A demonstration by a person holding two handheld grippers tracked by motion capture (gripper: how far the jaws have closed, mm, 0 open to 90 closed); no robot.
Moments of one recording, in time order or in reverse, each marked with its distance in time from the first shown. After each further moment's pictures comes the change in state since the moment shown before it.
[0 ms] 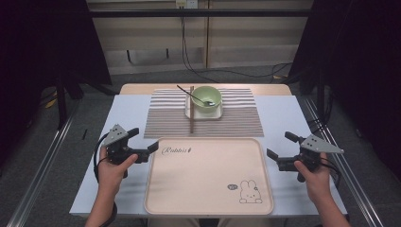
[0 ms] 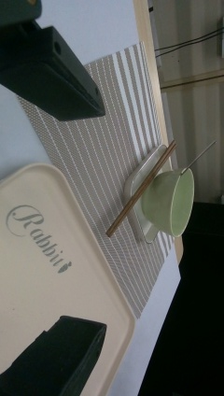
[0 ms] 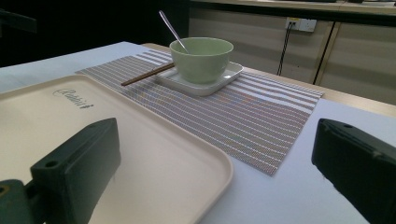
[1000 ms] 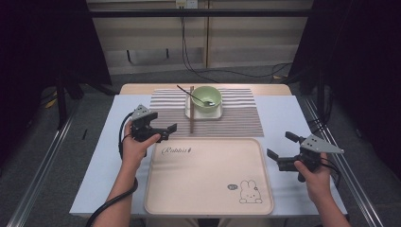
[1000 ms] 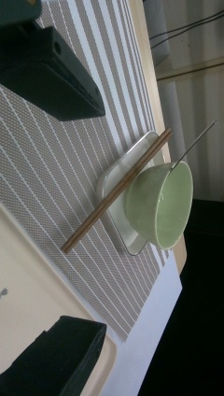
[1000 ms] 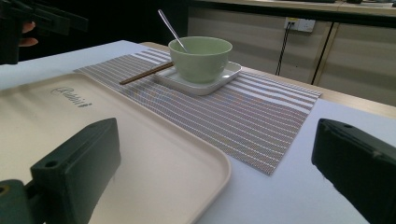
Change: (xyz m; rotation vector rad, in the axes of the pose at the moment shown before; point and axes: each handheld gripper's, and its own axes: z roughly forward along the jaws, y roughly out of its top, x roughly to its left) left arm 0.009 0.029 0.085 0.055 -0.030 -0.018; right arm 0.000 0.000 0.000 0.001 -0.006 -0.007
